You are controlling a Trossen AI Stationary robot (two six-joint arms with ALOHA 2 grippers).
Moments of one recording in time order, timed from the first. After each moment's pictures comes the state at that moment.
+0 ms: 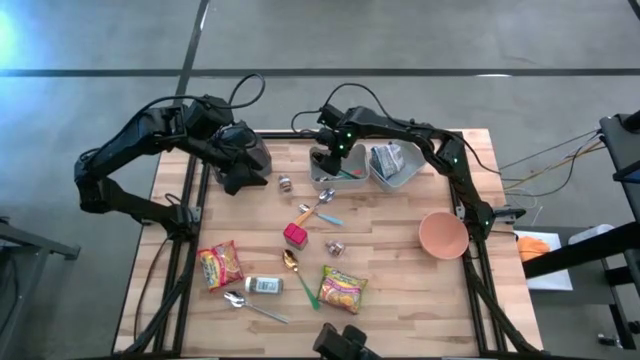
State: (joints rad) left arm 0.32 1.26 1.66 -1.22 0.33 -0.32; right arm -0.56 2.27 1.91 -0.91 -0.29 -0.03
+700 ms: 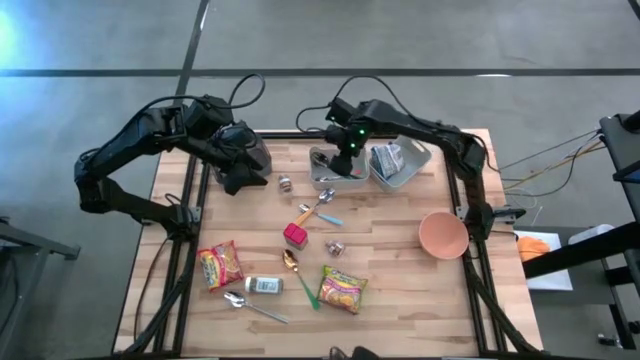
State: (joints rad) left arm 0.32 1.26 1.66 -1.22 0.33 -0.32; right arm -0.49 2.03 1.88 -1.08 -0.29 -0.03
